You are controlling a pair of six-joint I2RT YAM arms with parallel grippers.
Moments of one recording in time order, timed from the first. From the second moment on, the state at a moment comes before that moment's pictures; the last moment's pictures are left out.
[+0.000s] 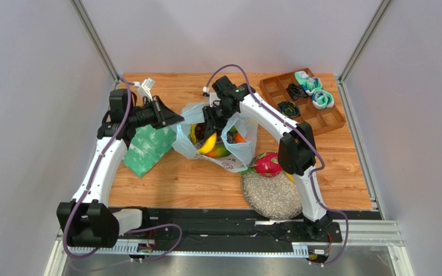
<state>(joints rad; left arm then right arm) -0.02 1.17 1.03 -0.37 0.84 -0.52 0.66 2.25 2.12 -1.01 -0.45 0.33</state>
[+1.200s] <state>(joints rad) -0.02 1.08 0.99 -0.21 0.89 -0.64 0.72 1.69 2.09 -1.14 -0.47 -0.58</state>
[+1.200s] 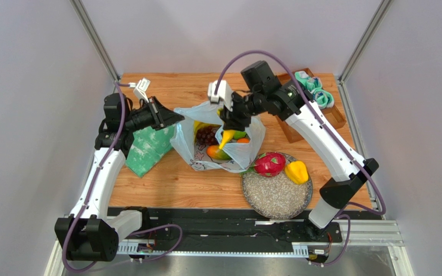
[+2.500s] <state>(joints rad) -0.02 1.08 0.96 -0.21 0.87 -0.64 0.88 1.70 1.59 -1.33 -0.21 -0.73</state>
